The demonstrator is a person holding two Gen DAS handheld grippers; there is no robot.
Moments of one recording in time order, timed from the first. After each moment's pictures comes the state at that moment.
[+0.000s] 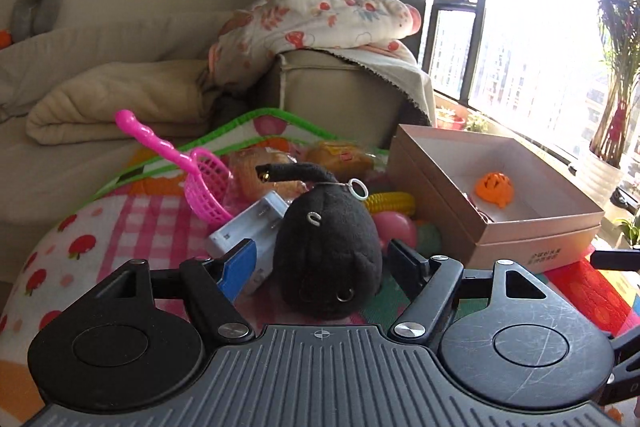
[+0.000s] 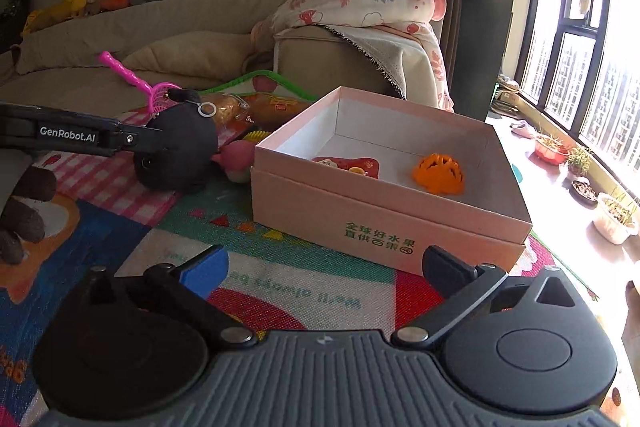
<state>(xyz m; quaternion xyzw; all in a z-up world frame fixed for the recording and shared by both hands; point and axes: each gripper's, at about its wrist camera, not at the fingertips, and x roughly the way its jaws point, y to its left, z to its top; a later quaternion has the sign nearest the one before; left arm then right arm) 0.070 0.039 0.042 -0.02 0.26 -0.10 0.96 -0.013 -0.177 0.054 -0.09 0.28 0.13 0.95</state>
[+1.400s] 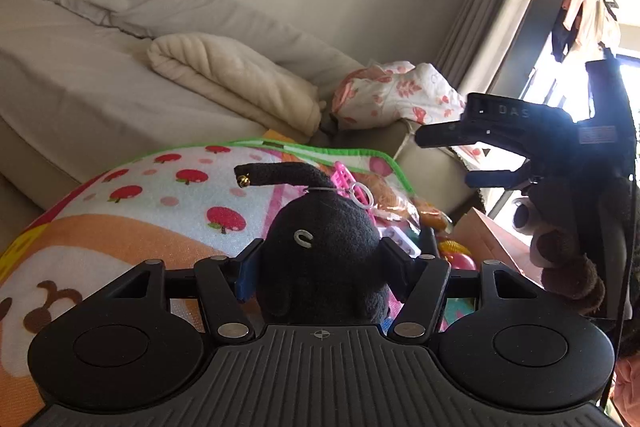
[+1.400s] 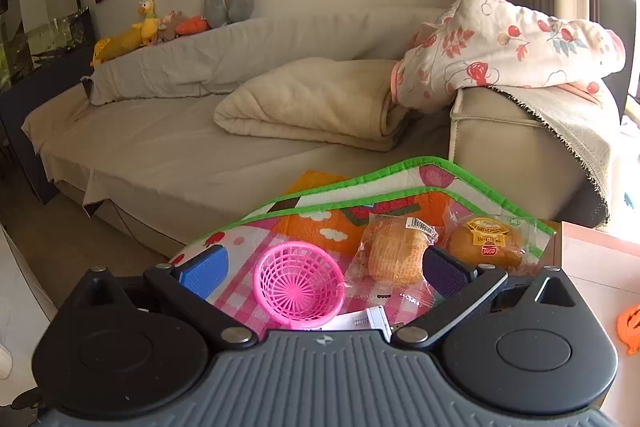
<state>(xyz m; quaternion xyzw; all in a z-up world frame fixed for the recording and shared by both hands) -0.044 0.174 0.014 -0.25 0.18 -0.02 0.95 0.120 0.004 0.135 -0.04 0.33 0.27 0.90</state>
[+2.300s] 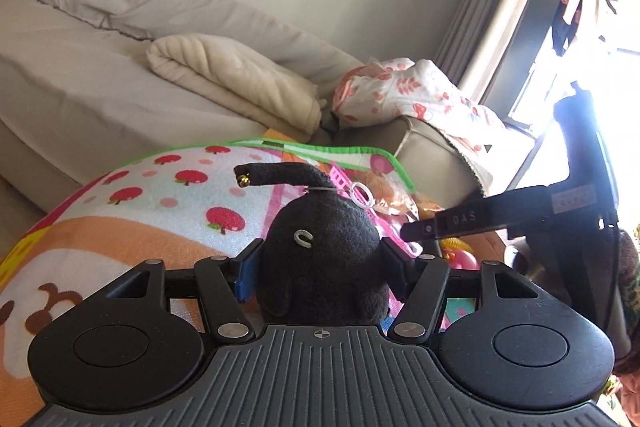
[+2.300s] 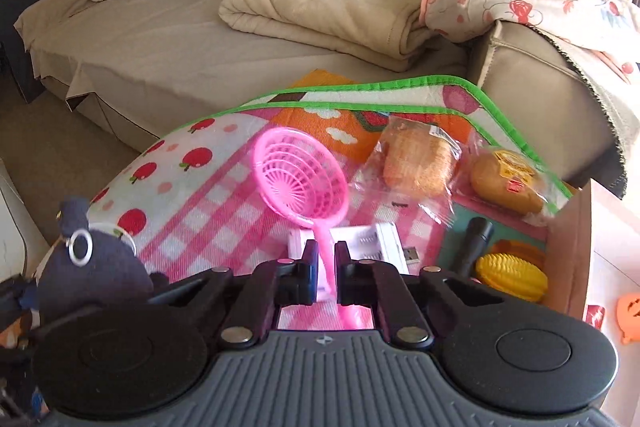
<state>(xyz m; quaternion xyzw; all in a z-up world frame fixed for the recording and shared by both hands) -0.042 0.169 0.016 -0.23 0.19 -0.01 0.95 0.097 0.012 0.094 -0.16 0.39 0.26 0.87</state>
